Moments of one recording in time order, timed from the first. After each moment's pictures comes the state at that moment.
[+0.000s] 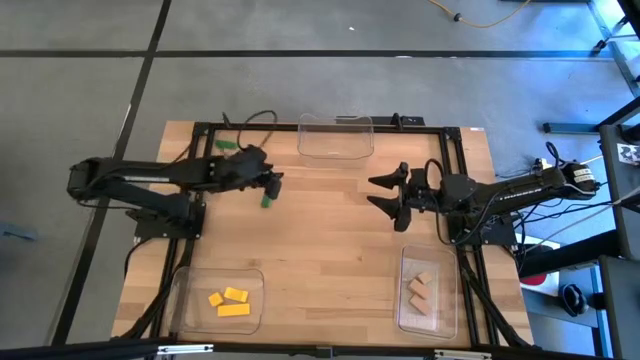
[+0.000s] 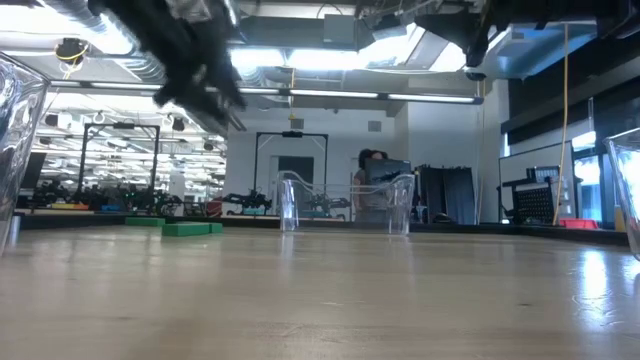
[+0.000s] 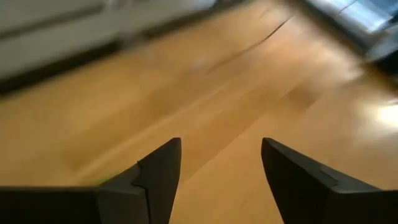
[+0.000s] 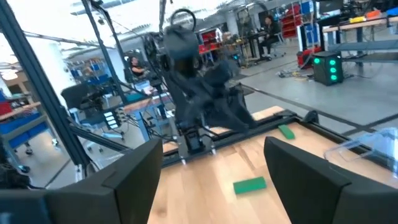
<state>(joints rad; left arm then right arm) 0.14 1.05 0.75 -0.32 -0.41 -0.62 0.13 0.93 0.49 0.52 0.28 0.28</state>
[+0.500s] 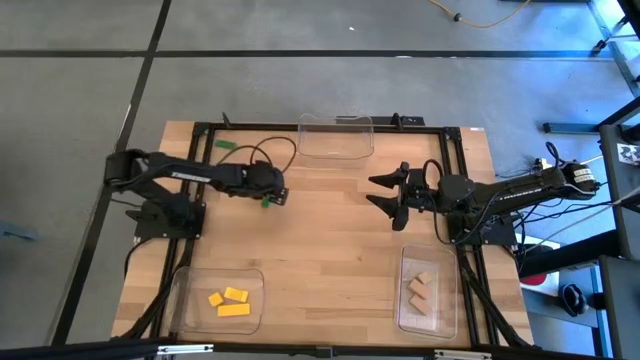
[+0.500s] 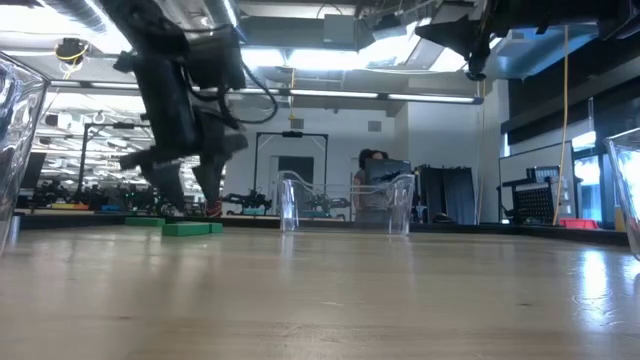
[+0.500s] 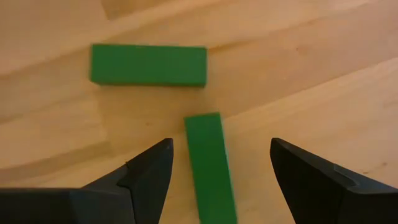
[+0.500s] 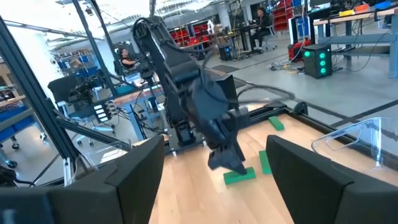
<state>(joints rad) 0.21 1.43 0.72 -0.46 -0.32 -1.01 0.13 0.93 0.49 0.48 0.32 0.28</state>
